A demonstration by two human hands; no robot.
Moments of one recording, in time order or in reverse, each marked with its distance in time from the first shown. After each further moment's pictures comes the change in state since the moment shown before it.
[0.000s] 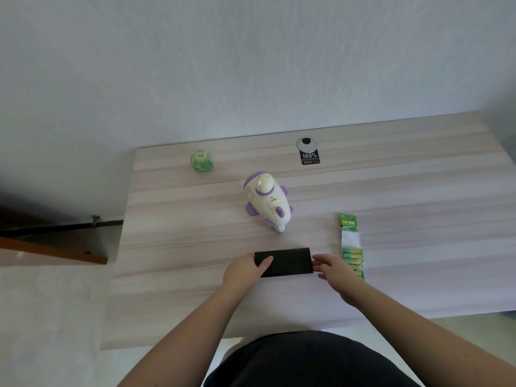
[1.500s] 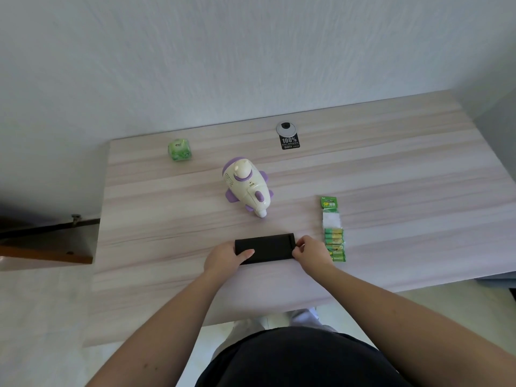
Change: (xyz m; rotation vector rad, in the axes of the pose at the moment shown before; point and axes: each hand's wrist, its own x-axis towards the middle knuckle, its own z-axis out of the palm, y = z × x) left_hand 0.003 -0.013 0.006 -0.063 0.016 0.010; right_hand 0.003 0.000 0.016 -0.402 0.219 -0.039
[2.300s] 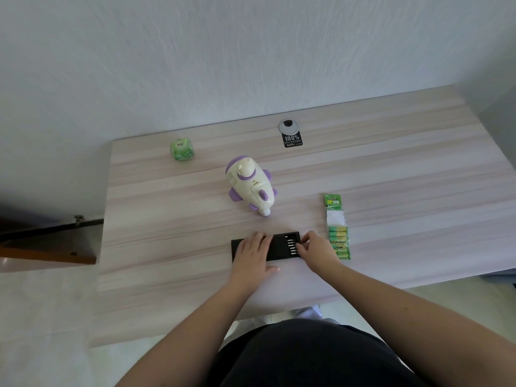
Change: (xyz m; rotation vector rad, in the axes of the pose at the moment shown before) left_hand -0.020 0.030 0.035 0.403 0.150 0.462; right_hand 0.006 0.003 0.001 -0.069 0.000 -0.036
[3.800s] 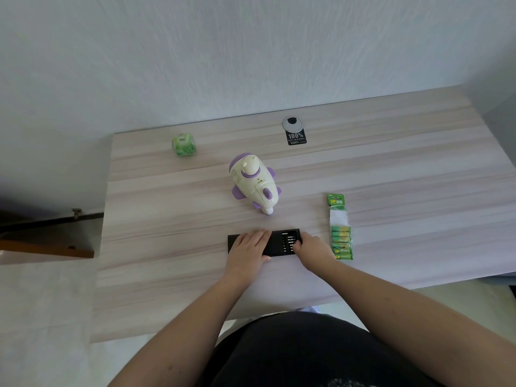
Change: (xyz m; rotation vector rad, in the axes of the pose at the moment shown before) left_hand 0.005 -0.025 0.010 0.048 0.219 0.110; right_hand 0.009 -0.011 0.012 -0.179 -0.036 -0.033
